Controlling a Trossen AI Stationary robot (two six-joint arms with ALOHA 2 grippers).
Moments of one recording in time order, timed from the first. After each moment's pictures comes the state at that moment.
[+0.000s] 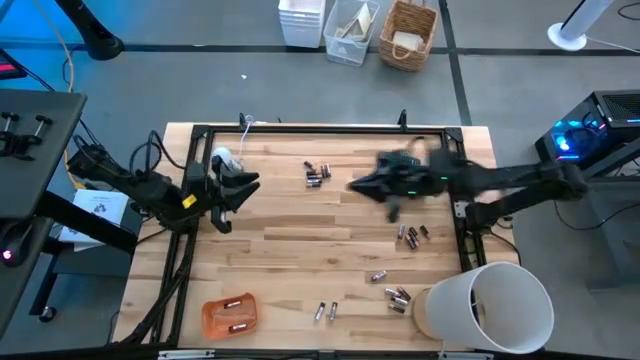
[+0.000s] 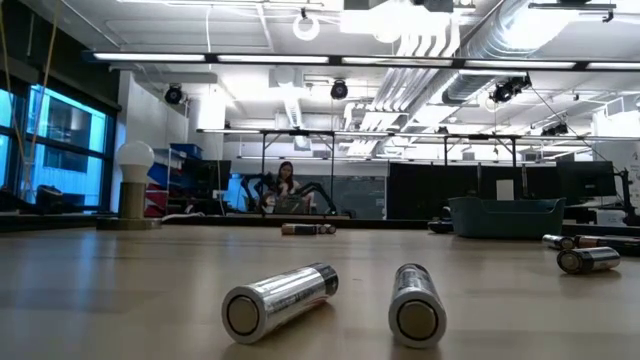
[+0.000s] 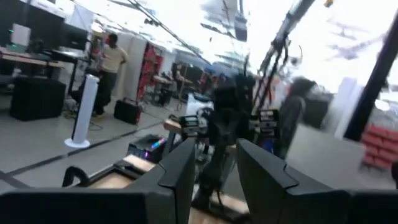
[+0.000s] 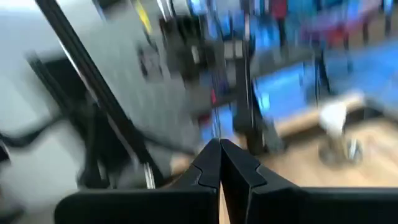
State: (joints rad) left arm -0.47 0.82 0.78 0.30 -0.75 -0.13; right arm 0.05 1.20 1.03 0.14 -0.05 0.40
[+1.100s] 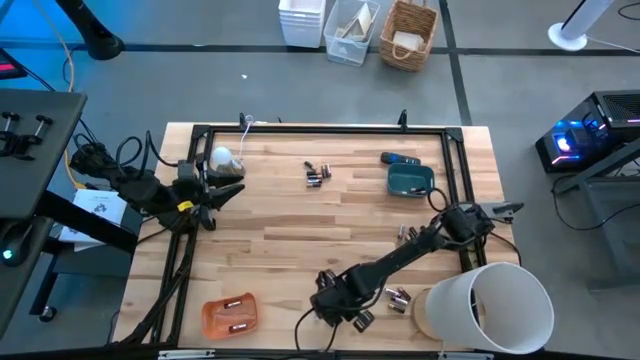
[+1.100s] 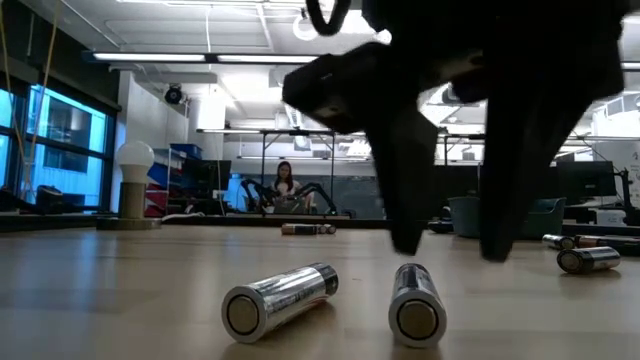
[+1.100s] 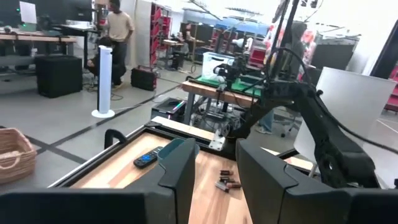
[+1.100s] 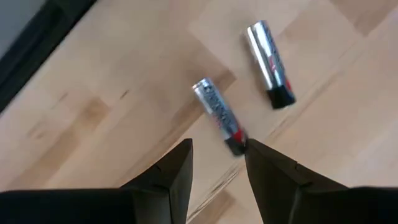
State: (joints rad) left arm -0.53 0.63 0.78 -0.14 -0.82 -0.18; right arm 0.50 2.24 1.78 -0.84 -0.12 -0.27
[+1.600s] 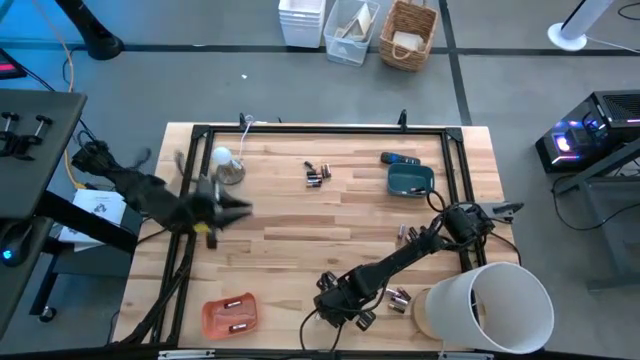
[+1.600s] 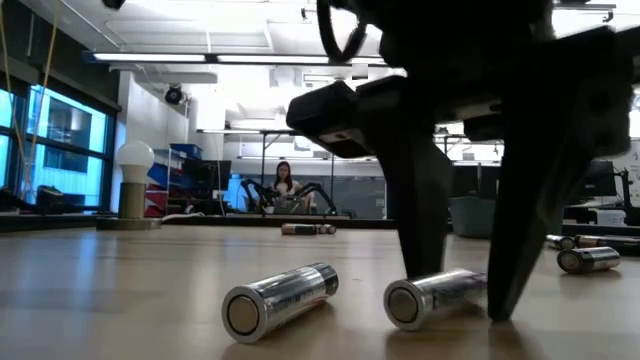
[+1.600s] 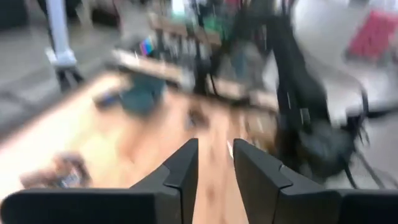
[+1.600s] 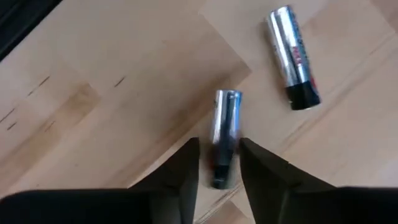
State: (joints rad) left arm -0.58 0.73 0.78 -0.37 -0.64 -0.44; right arm 0.51 2.24 1.67 -0.72 -0.11 -0.32
